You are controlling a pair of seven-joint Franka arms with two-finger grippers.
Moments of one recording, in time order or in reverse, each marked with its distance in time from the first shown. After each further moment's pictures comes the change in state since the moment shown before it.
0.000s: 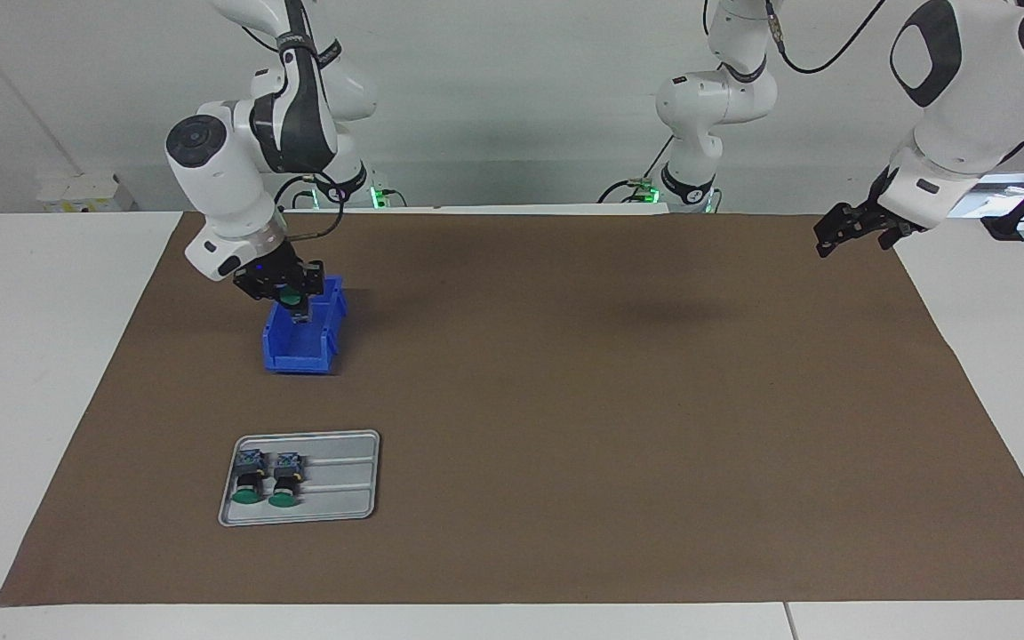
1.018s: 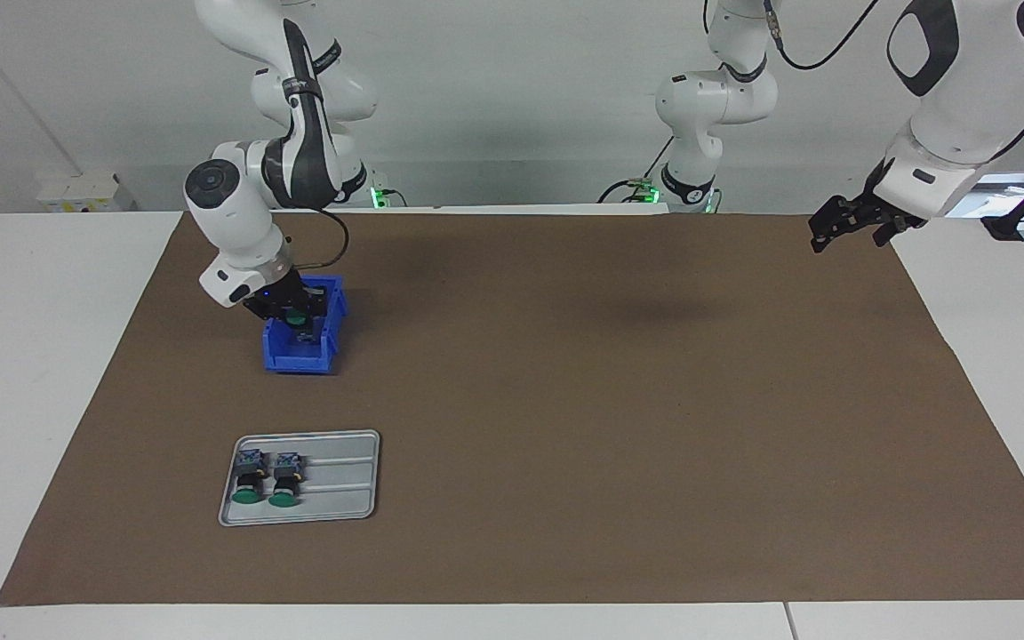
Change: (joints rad) left arm -0.056 -0.018 0.041 0.002 -0.024 -0.001 0.000; right arm -0.016 0.063 0.004 -0.082 0.000 0.148 0.000
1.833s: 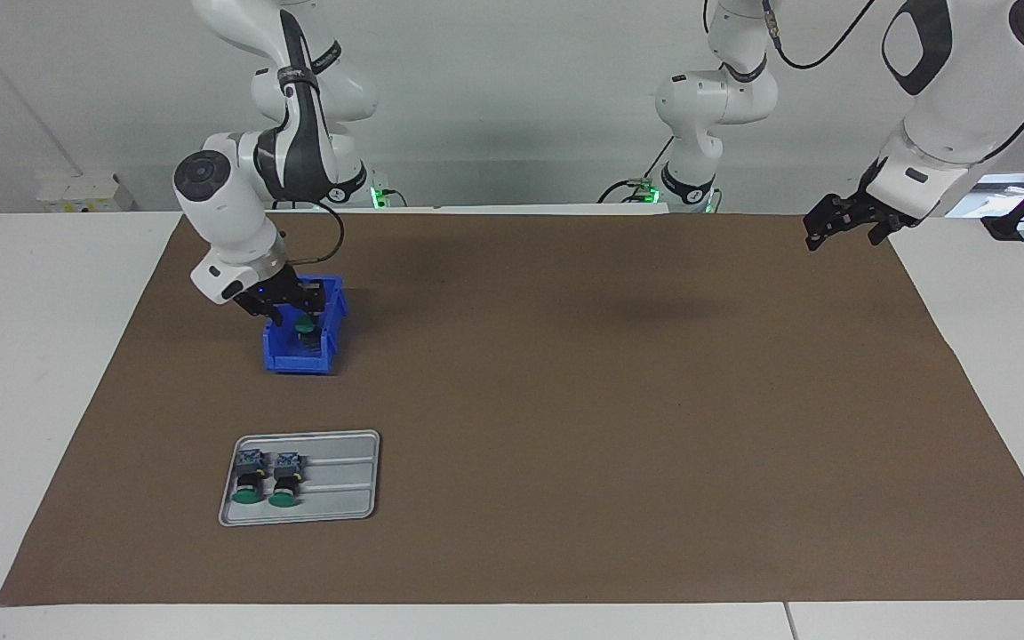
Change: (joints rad) left arm -0.009 -0.001 0.001 -0.004 0.000 -0.007 0.000; right arm -0.001 -0.009 0.000 0.125 0.000 -0.141 -0.002
